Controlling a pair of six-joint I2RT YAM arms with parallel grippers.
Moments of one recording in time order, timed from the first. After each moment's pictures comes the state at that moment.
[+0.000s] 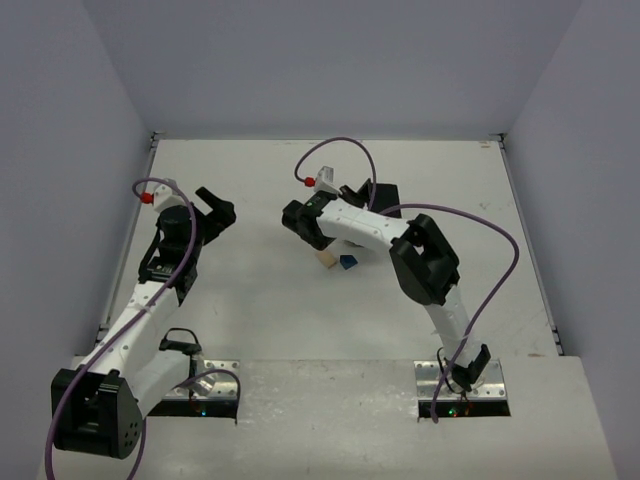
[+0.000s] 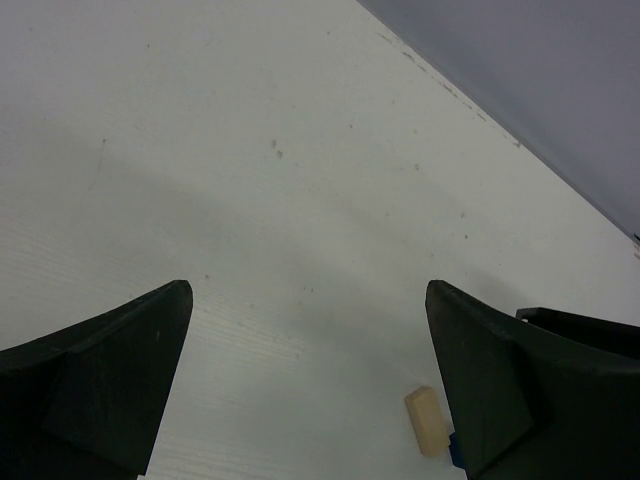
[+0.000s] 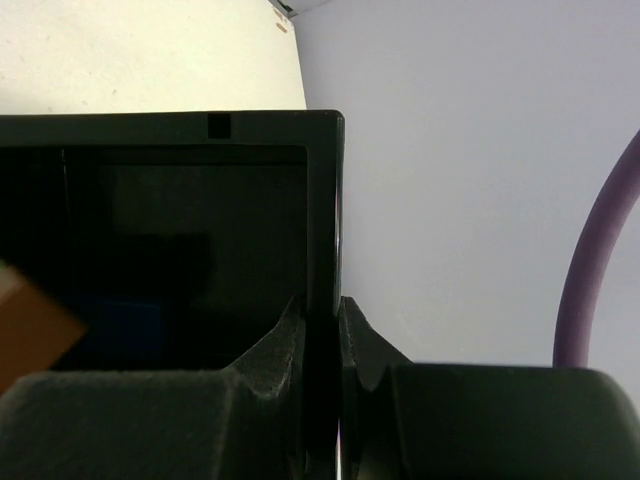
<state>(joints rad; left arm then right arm) -0.08 0.93 0.56 0.00 -0.18 -0.68 0.85 2.19 1.74 -1.27 1.42 0.58</state>
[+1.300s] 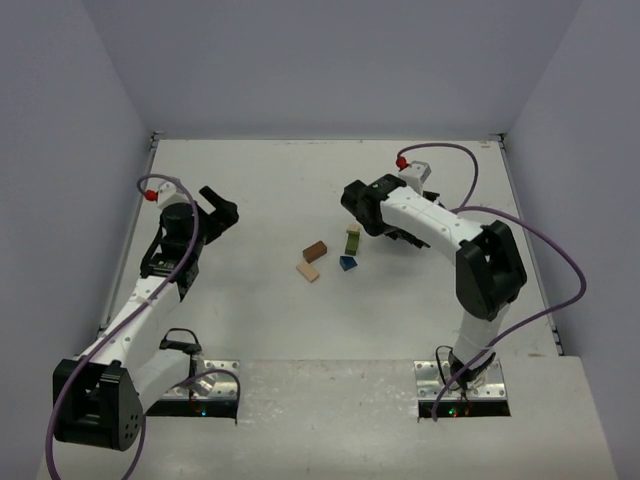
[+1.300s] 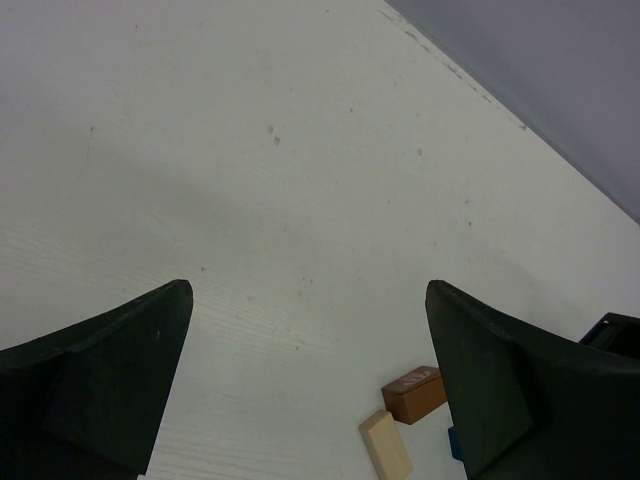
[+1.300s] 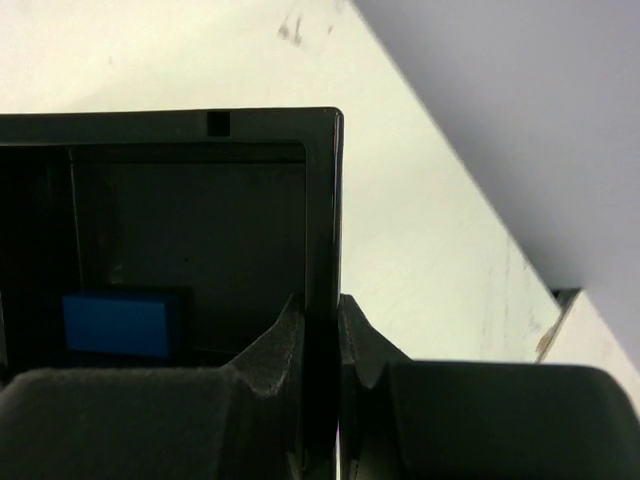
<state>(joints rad) -0.08 0.97 0.58 0.00 -0.15 -0.68 0.63 1.85 1.46 -1.34 1.17 1.21</state>
